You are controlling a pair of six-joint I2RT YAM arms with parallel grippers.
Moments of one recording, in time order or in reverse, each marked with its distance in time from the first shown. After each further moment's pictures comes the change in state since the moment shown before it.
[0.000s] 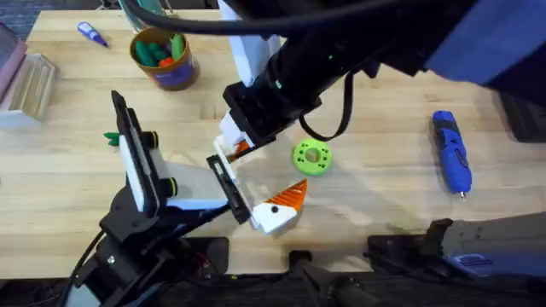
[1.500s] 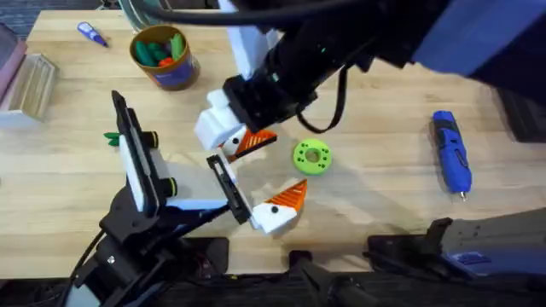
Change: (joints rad) left arm 0.000 -0.001 0.000 0.000 0.001 -0.002; right arm -0.029 0.023 0.008 0.021 0.003 0.003
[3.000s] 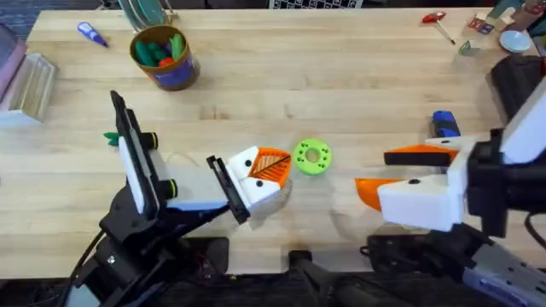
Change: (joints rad) left arm 0.000 0.000 0.000 0.001 -0.002 0.013; right arm -0.293 -0.953 -0.538 -0.150 -0.108 -0.062
